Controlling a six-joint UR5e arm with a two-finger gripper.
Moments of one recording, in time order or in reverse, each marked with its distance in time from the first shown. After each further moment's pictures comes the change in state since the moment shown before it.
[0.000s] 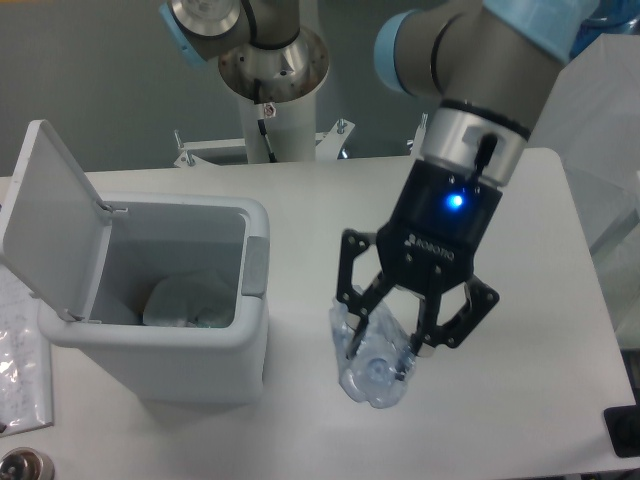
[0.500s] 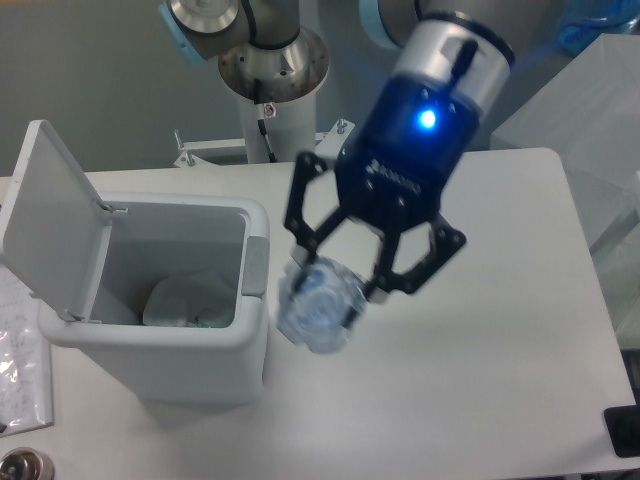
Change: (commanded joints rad) arm -0.037 0.051 -0.006 0.002 -0.123 -0.080
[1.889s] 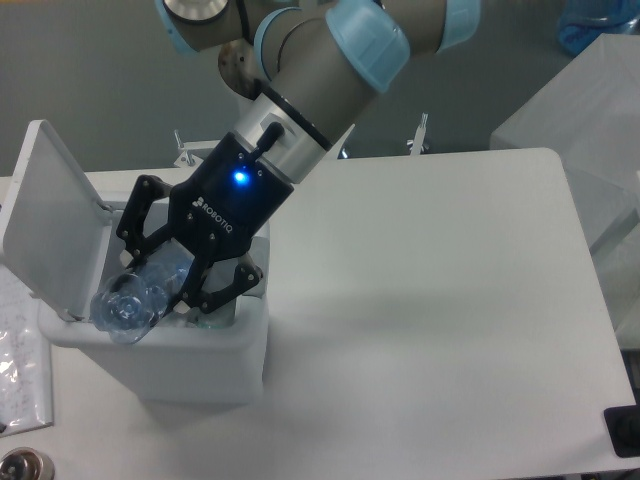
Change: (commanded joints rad) arm -0.138 0.081 -0.371 0.048 0.014 0.281
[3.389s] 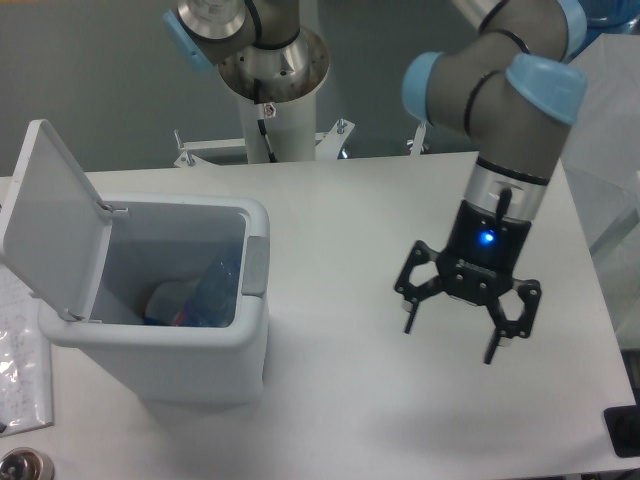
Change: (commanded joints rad) arm 0.314 -0.181 0.040 0.003 0.535 0.477
